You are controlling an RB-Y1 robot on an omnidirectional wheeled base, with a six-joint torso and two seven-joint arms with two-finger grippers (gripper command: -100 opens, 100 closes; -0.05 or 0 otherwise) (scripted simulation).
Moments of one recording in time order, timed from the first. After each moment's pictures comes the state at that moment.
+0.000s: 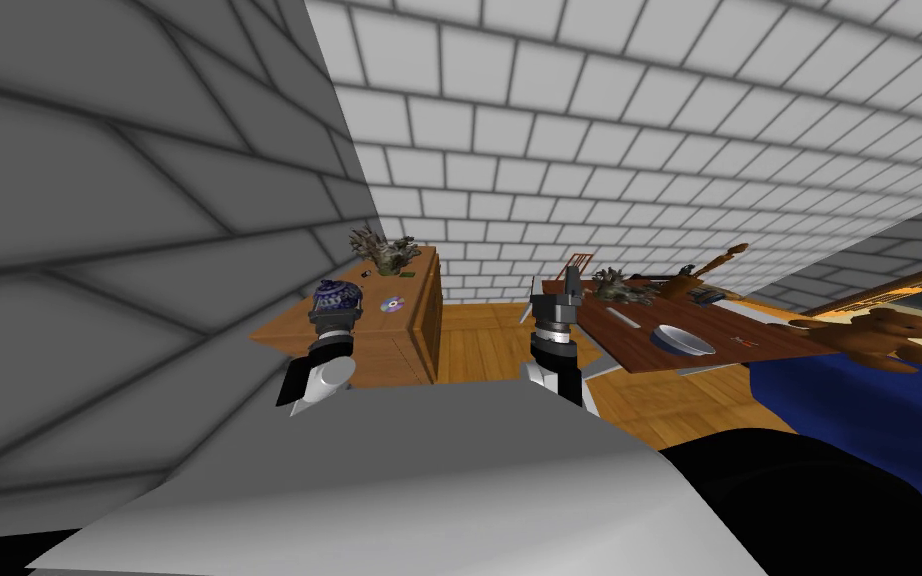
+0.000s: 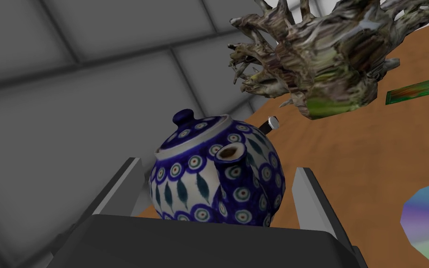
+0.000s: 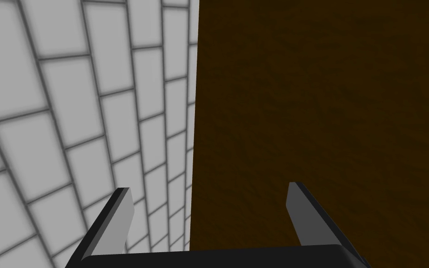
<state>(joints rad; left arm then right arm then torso) 0.32 0.00 0.28 -2.02 0.82 -0.11 0.32 0.53 0.03 0.00 -2.38 0.07 -0.54 -0.16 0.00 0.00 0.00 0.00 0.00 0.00</state>
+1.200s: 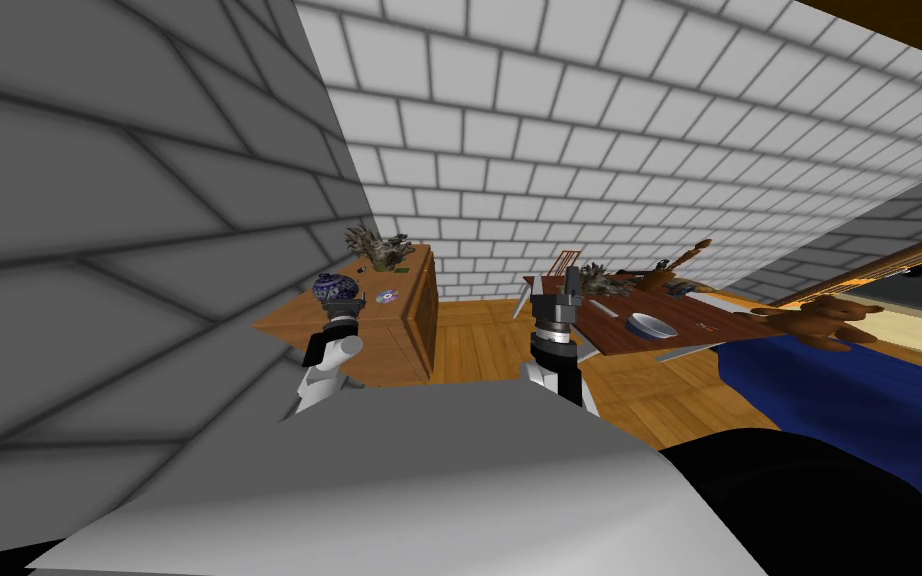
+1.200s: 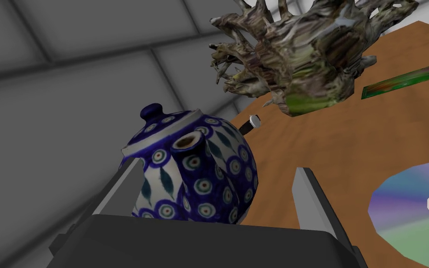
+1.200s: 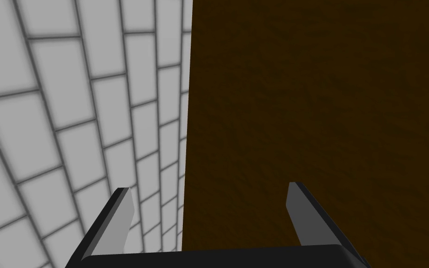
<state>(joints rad) 0.05 0.17 0.32 -1.64 0.70 -0.19 0.51 0.53 0.03 0.00 -2.38 0.07 -0.54 -0.16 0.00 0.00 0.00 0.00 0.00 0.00</state>
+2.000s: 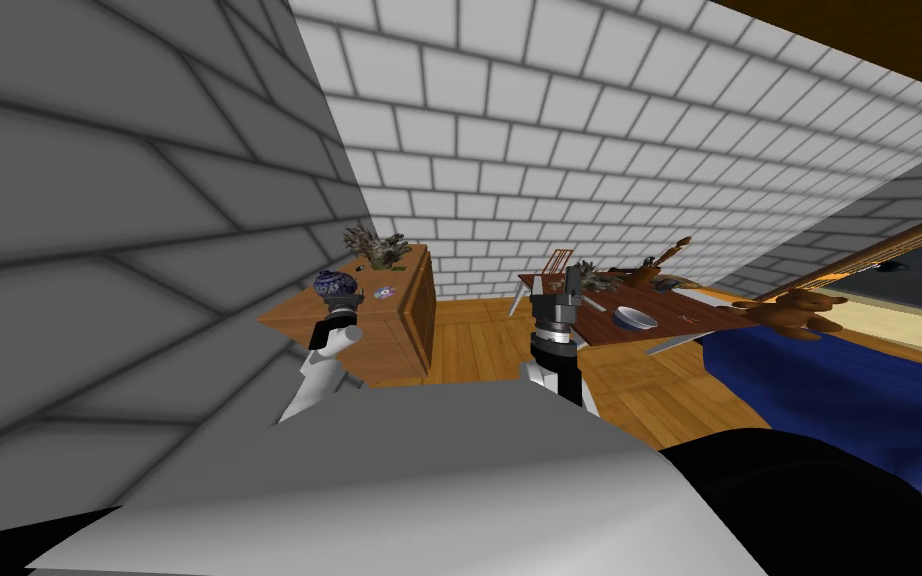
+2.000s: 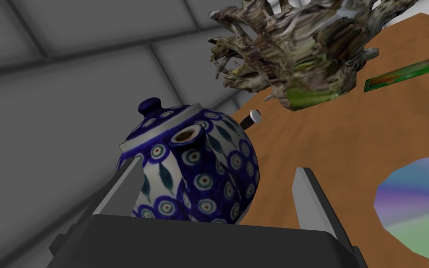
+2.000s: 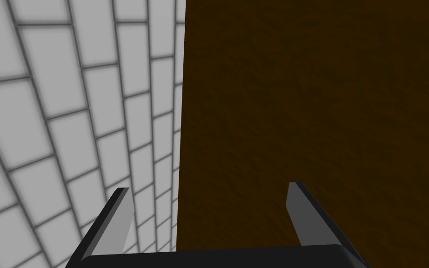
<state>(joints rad) -0.13 0.28 0.35 -1.37 0.63 -0.23 0.63 0.53 0.03 0.00 -2.38 0.07 -0.54 -0.16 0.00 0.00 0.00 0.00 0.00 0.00</state>
